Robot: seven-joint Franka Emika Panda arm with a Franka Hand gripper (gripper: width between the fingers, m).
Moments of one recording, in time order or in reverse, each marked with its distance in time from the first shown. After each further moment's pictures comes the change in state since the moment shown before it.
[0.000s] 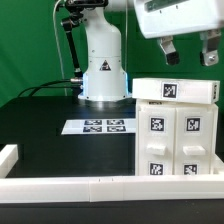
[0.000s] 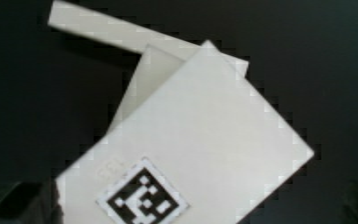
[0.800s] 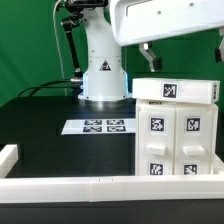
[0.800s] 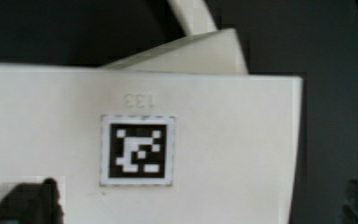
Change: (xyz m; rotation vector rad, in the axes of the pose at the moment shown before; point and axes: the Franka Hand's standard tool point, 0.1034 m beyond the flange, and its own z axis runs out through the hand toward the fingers) arm -0.001 0.002 0.003 -0.079 0.044 -0.795
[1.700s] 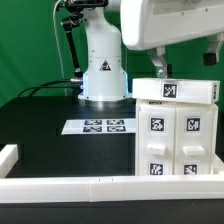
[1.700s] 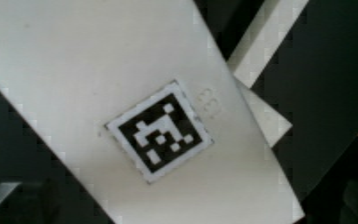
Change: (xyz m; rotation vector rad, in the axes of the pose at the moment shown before) arm -0.006 0.004 0.010 -0.037 -0.021 -0.804
